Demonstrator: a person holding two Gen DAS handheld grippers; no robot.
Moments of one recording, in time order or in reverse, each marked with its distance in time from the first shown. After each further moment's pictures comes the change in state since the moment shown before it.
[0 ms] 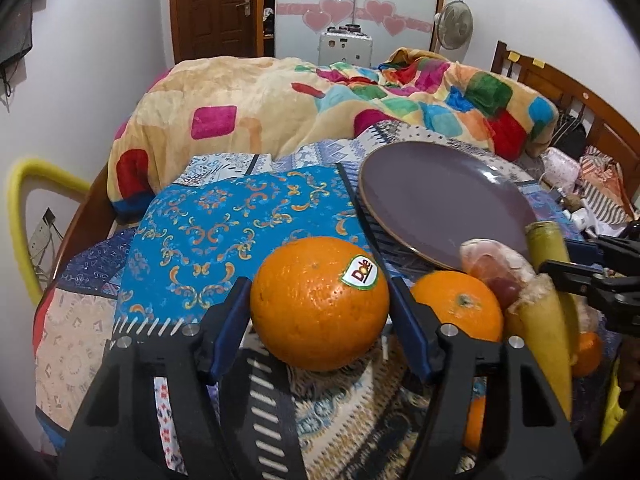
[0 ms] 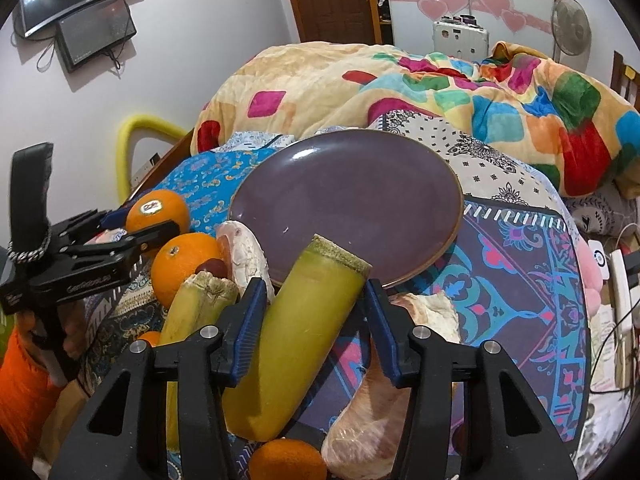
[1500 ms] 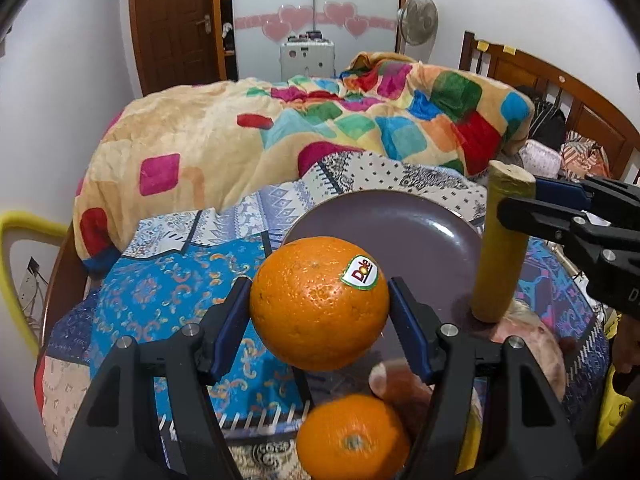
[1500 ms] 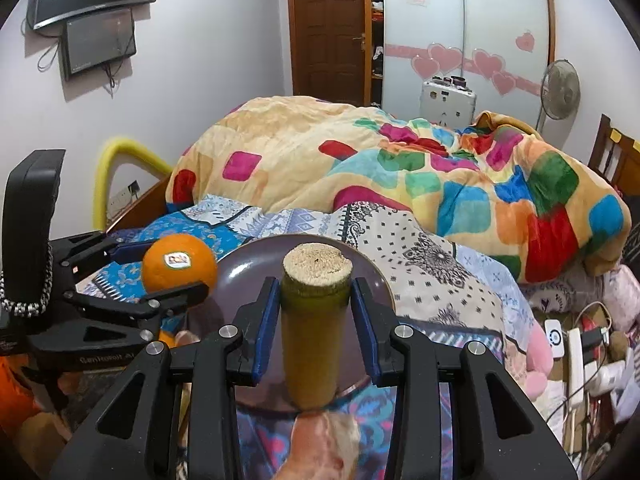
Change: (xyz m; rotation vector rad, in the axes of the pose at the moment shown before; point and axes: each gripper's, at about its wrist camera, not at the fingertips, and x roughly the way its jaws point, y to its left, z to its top) left arm 0.033 -0.063 0.067 0.108 0.001 -0.047; right arm -0.018 -0.012 0.062 -0.112 -0.157 -0.119
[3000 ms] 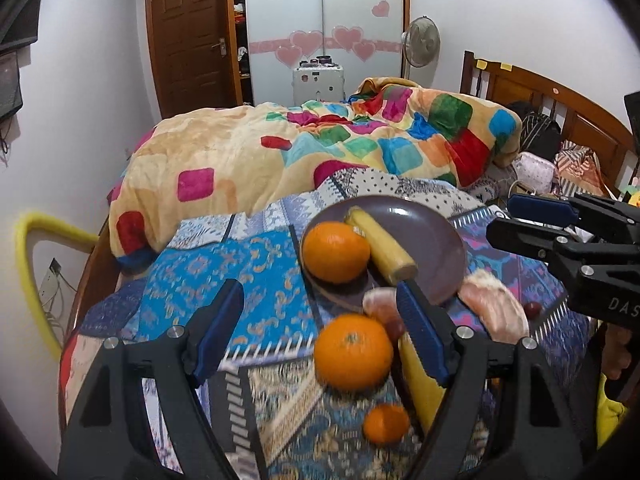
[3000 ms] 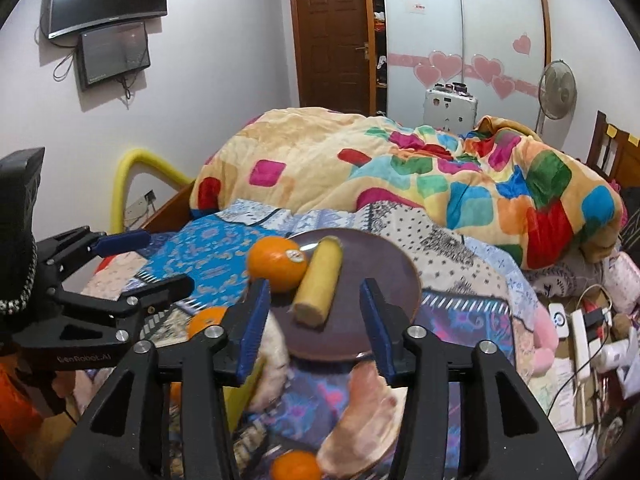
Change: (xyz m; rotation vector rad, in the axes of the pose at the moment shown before) left arm -0.099 0.000 -0.042 0.002 -0.096 0.051; right arm -0.057 0.042 -0.019 0.032 -0.034 0.031
